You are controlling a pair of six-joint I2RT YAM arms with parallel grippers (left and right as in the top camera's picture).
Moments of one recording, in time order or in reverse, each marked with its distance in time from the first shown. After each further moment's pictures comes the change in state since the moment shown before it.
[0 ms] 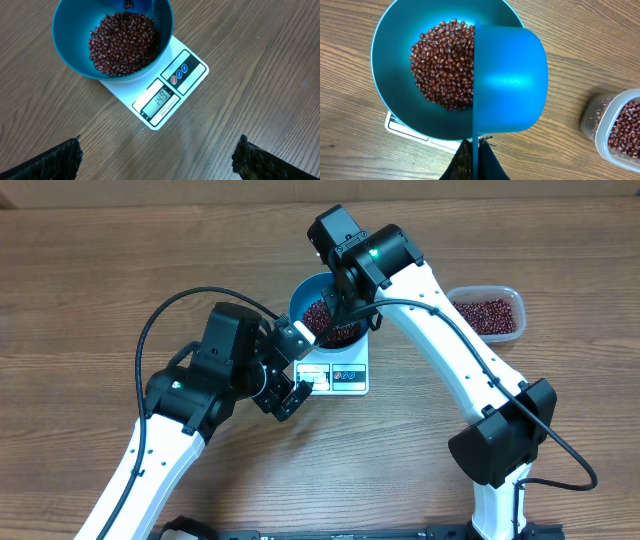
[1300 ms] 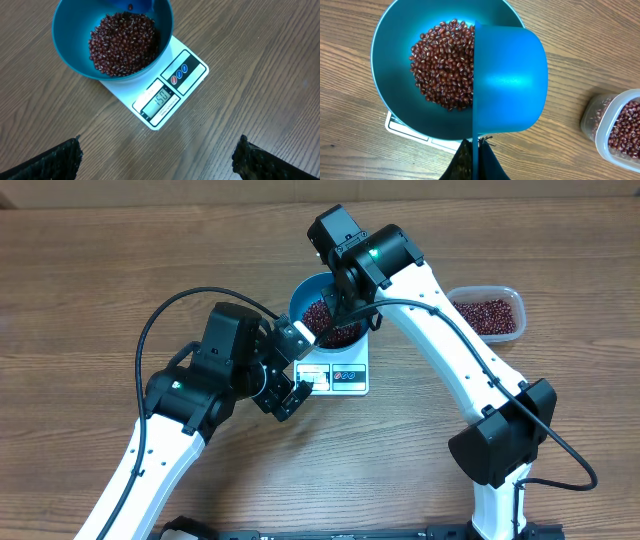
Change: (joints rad) left arm 0.000 0.000 0.000 0.000 0.000 0.000; right arm 0.000 0.000 0.000 0.000 -0.001 0.000
